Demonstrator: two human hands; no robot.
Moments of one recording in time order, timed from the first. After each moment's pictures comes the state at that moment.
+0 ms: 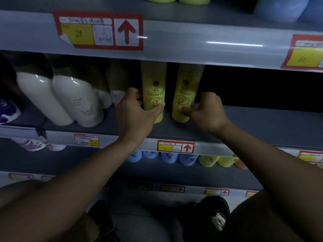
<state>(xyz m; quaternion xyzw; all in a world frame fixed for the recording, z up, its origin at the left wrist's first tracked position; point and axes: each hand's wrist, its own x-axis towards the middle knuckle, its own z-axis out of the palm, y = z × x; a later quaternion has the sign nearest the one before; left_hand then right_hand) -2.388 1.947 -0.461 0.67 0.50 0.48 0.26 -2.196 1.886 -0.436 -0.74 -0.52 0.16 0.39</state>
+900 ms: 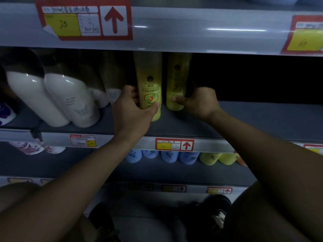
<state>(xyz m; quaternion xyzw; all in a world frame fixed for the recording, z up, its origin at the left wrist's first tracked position) -2.389 1.950 -0.465 0.66 0.48 0.49 0.30 -2.192 1.911 -0.440 -0.76 -0.53 0.15 0.33</state>
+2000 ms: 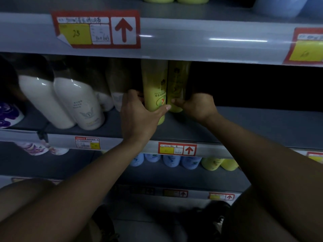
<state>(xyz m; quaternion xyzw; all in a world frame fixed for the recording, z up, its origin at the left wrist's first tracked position) -2.380 1.947 -0.461 0.67 0.53 0.47 0.21 -2.199 1.925 -0.443 -0.76 -0.55 0.14 0.33</state>
